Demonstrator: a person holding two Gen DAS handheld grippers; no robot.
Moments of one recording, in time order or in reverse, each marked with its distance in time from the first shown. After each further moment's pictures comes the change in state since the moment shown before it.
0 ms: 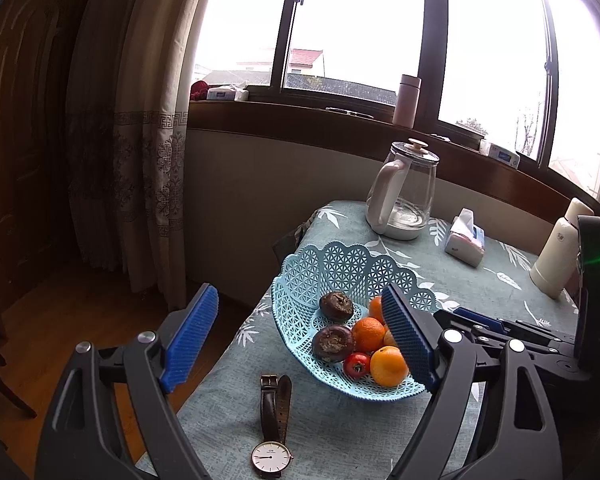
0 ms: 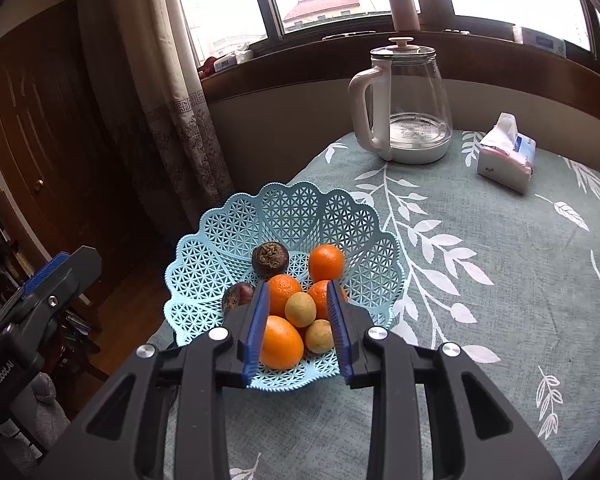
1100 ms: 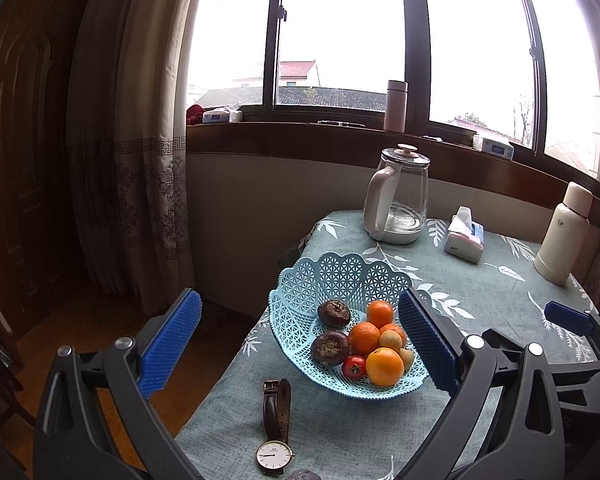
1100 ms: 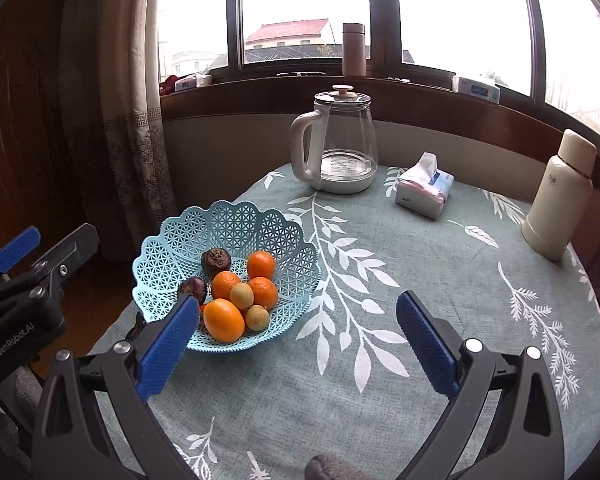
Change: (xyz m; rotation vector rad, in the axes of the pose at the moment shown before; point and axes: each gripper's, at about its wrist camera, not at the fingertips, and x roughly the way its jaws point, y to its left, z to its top) left arm -0.019 -0.023 0.003 0.102 -0.050 0.047; right arm -0.067 0.010 -0.020 -0.061 -0.104 -0.276
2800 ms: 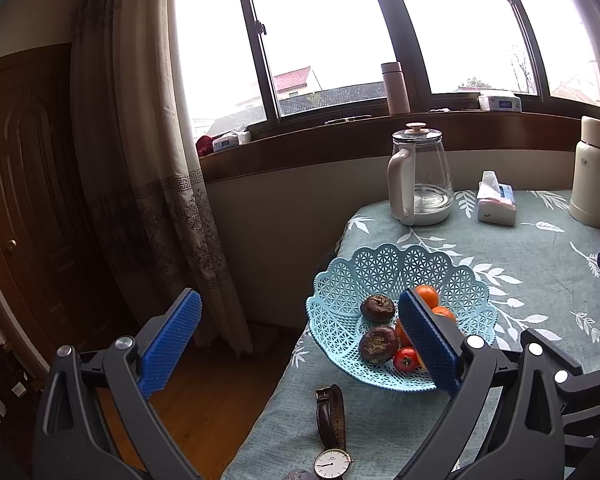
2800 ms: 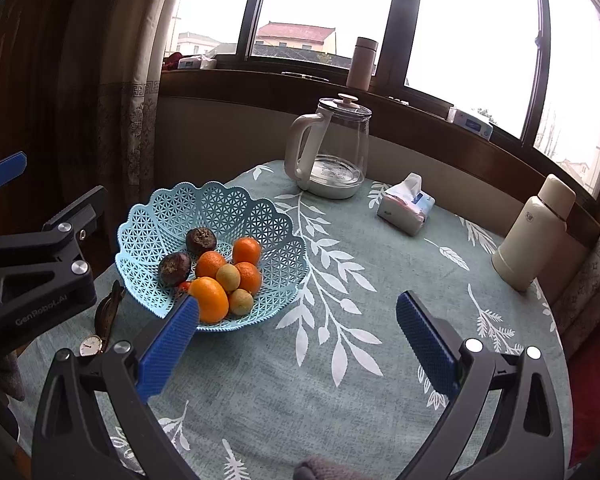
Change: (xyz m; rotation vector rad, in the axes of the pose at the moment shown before) left arm 0.007 -0.013 -0.006 0.206 -0.033 0.135; right arm -0.007 0.028 -0.015 -0.158 -0.020 -0.125
